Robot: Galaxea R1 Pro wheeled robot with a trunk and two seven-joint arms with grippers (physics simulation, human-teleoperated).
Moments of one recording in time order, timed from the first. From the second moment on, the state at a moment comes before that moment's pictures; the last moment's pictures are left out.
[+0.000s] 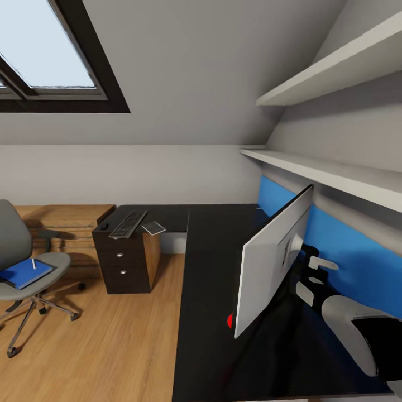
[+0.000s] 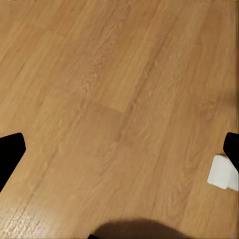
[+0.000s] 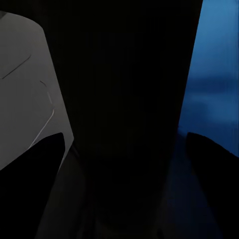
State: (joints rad) left arm -0.04 -0.04 -0.11 -0.66 0.35 -0.08 0.39; right arm -1.03 -0.18 0.12 -0.02 -0.36 -0.29 -0.30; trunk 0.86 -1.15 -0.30
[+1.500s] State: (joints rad) left arm -0.06 0.24 0.04 -1.19 0.63 0.39 0.40; right arm -1.03 -0.17 0.12 -0.02 -0.37 -0.29 -0.30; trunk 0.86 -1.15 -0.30
